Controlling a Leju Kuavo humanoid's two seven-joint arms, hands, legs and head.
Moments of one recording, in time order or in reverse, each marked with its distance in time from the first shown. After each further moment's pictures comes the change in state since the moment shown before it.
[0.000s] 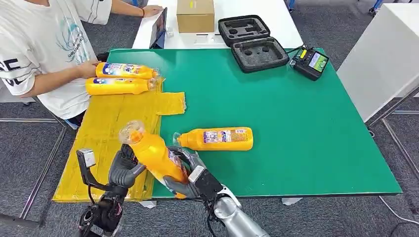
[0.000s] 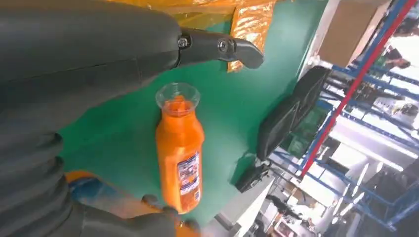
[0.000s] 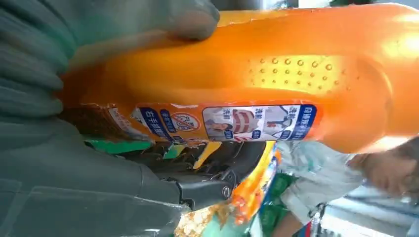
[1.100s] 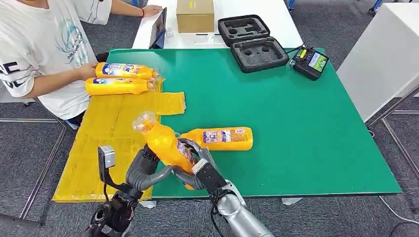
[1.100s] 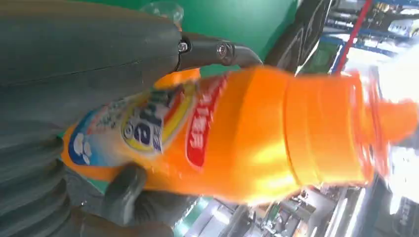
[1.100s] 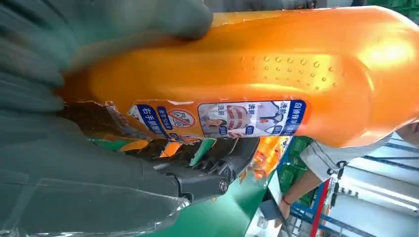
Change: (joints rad) left arm -0.012 0.007 -0.153 -0.069 -0.043 -0.035 0.016; right arm 0.006 -0.002 -0.065 -0.029 0.057 -0.133 0.042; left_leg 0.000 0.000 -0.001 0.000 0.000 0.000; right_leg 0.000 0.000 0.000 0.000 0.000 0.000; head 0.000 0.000
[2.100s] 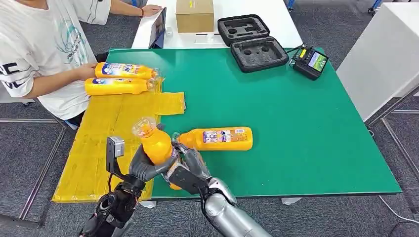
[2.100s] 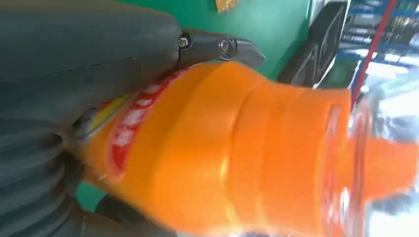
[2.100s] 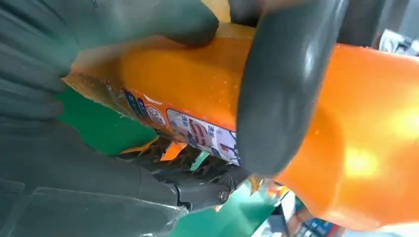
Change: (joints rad) left arm -0.099 0.008 -0.064 0.106 -0.021 0.108 0.027; right arm -0.088 0.072 0.089 0.169 0.227 -0.051 0.102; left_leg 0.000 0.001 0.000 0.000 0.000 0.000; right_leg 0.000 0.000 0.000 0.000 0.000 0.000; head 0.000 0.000
